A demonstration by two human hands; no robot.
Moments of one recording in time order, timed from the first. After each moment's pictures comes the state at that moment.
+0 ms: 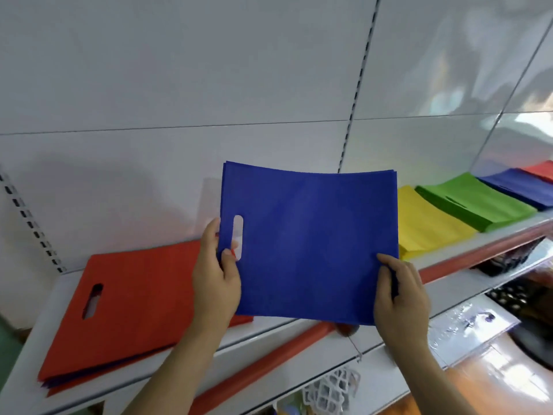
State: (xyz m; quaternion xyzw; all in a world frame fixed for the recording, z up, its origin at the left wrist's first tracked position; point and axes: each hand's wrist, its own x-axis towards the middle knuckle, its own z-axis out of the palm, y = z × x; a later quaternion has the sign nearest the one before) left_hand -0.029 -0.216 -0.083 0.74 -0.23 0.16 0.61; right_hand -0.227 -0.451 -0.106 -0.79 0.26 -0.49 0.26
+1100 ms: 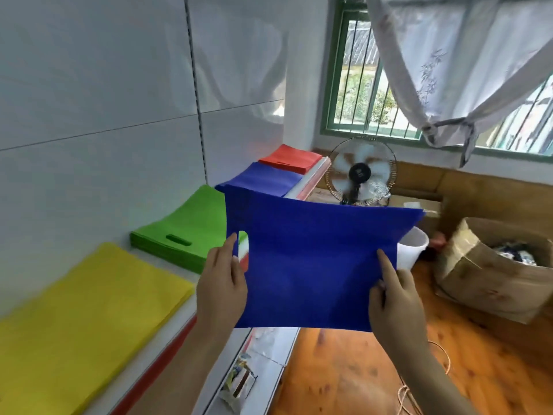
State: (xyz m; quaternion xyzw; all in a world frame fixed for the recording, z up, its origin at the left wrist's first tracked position) left_hand -0.249 -0.864 -0.099 0.66 -0.54 -0.01 0.51; right_hand -0.557 -0.904 -0.122 -0.69 0.59 -0.42 0.04
